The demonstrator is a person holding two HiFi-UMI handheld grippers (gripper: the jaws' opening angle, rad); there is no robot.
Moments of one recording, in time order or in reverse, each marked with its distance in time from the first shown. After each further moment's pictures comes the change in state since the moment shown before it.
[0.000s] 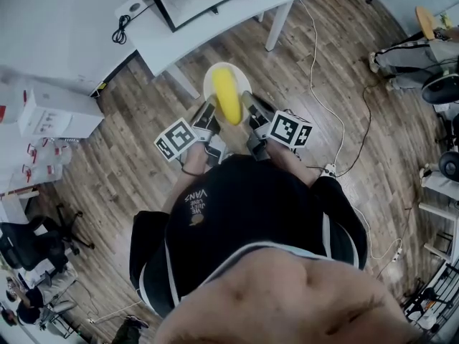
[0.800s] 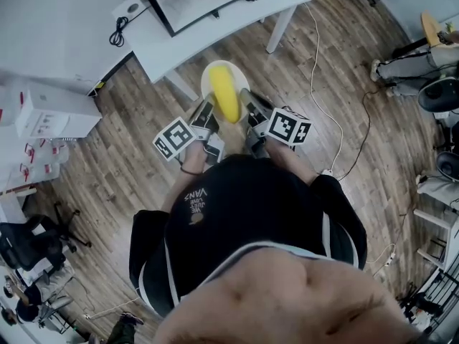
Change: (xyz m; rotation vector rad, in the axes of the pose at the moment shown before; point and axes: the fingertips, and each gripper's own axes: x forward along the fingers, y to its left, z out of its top) left arm 0.042 0.010 0.029 -0.032 -0.033 0.010; right arm 0.042 -0.016 0.036 -0.029 0.032 0.016
